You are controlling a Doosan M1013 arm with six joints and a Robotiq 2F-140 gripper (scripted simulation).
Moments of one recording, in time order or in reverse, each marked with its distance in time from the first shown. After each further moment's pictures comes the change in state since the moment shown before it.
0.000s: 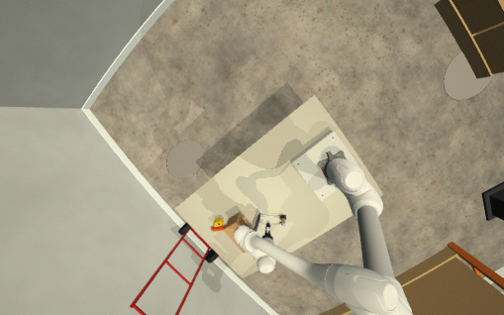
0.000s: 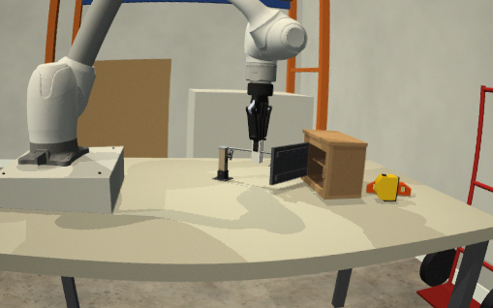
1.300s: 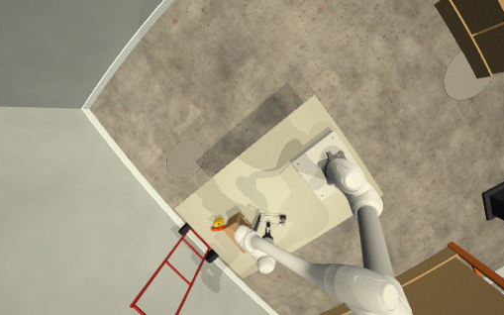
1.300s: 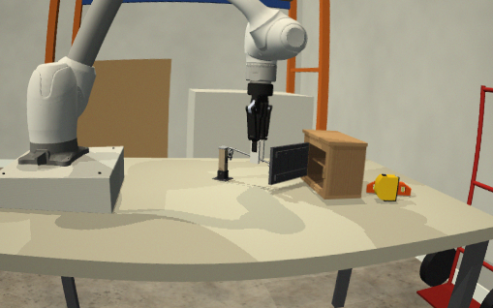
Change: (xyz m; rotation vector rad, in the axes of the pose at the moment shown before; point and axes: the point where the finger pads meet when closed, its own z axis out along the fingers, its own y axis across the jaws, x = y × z) arm 0.000 0.000 0.000 0.000 0.000 0.000
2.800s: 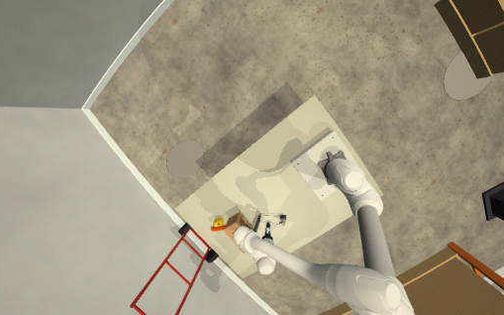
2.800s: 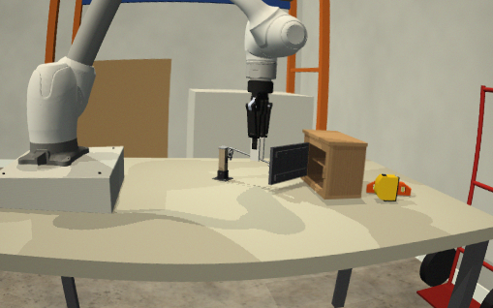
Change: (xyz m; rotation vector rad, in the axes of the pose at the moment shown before) arm 0.000 0.000 -0.008 0.000 0.000 0.000
